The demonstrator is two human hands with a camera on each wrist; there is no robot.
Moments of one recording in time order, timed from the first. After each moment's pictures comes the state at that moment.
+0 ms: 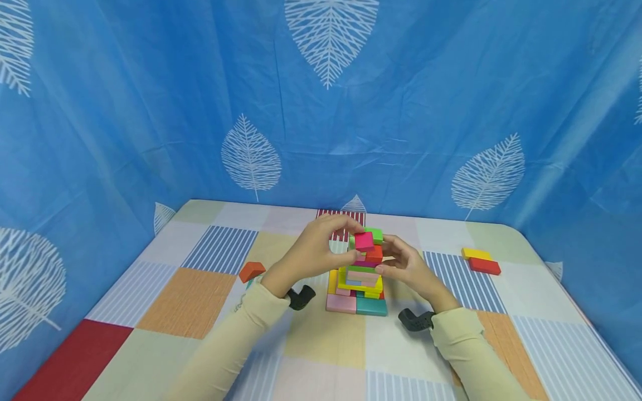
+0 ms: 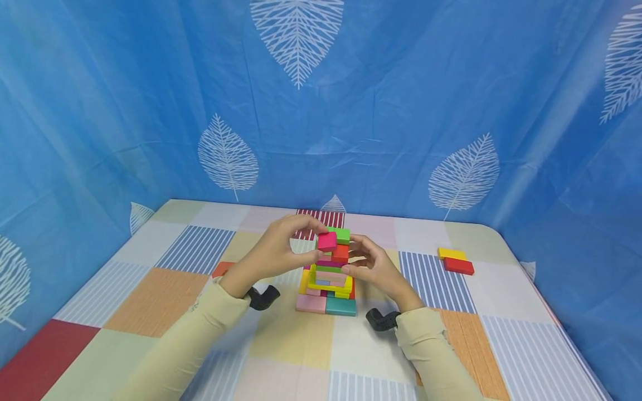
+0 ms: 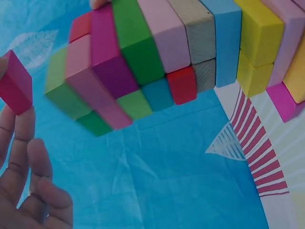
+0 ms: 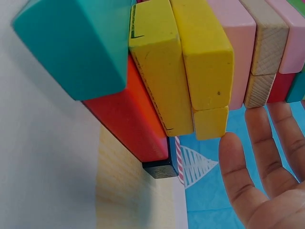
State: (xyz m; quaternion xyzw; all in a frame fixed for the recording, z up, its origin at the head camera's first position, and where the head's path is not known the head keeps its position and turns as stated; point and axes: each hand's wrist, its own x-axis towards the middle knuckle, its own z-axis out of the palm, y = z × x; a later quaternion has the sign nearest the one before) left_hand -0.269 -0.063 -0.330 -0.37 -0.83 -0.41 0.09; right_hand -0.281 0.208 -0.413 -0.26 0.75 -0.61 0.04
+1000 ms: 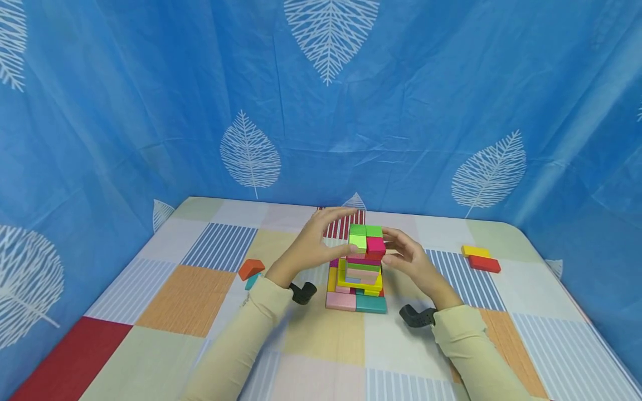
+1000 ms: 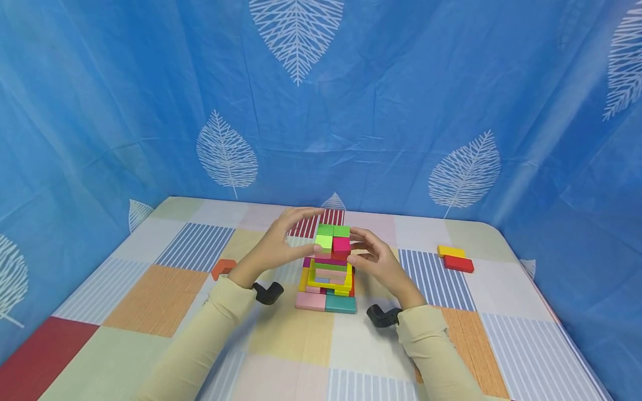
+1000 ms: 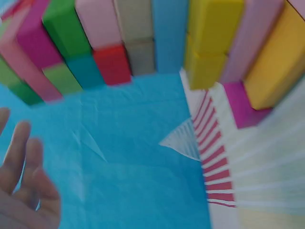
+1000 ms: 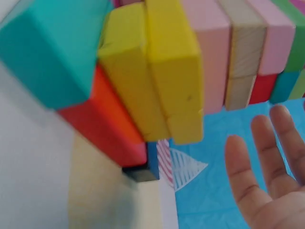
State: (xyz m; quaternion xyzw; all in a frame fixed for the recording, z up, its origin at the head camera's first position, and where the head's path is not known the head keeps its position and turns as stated) left_hand -0.289 -0.065 -0.355 -0.34 -0.81 -0.48 0.06; right_hand -0.277 0.209 -0.404 -0.24 0.76 -0.60 0.03
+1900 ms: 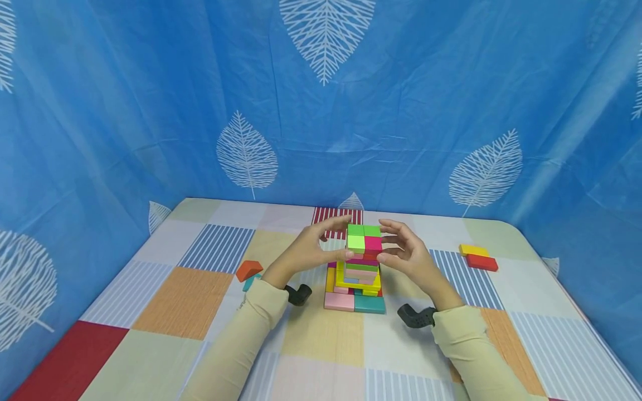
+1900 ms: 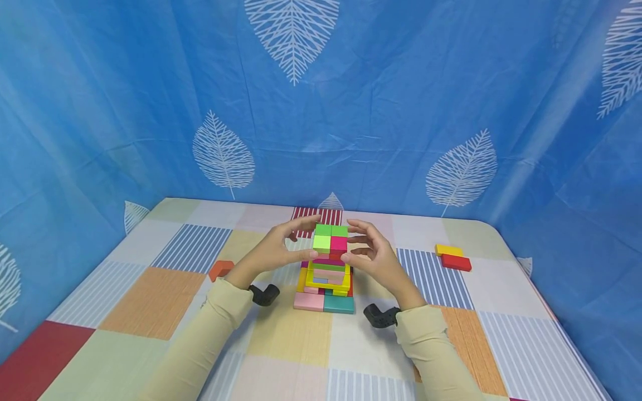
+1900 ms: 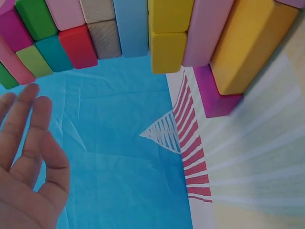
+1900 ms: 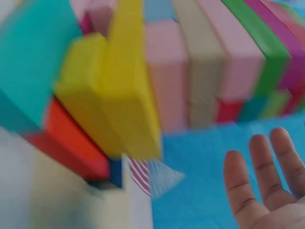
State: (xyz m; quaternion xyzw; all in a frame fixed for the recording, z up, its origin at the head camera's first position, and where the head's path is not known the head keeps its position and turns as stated) left_hand -0.299 -0.072 -0.372 -0.31 -0.81 -0.50 -0.04; right_hand -0.271 0.204 -0.385 -0.23 0.76 -0.61 -0.02
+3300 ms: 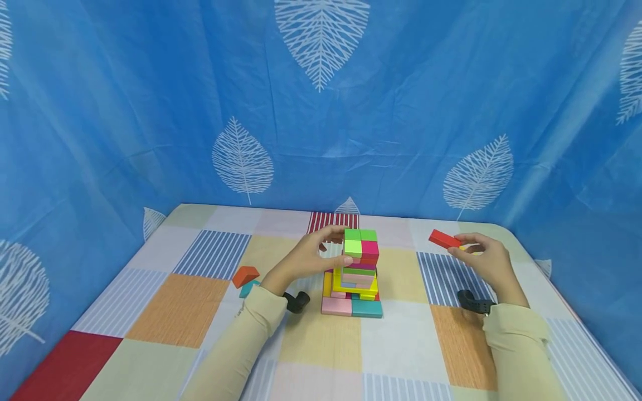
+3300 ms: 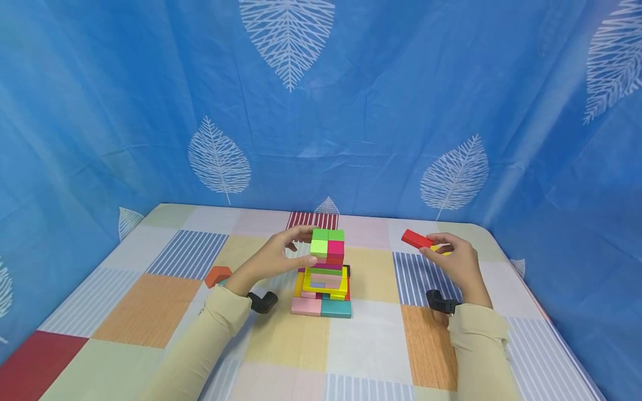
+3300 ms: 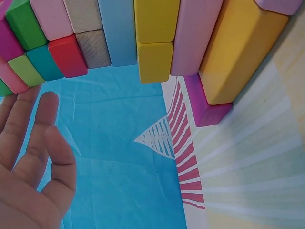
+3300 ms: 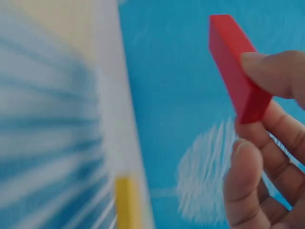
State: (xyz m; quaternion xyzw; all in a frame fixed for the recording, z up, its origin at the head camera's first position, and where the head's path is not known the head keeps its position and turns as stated) left_hand -0.297 -0.069 -0.375 -0.31 -0.81 -0.49 -0.05; right_hand -0.271 0.340 -0.390 0.02 0.92 -0.38 -0.13
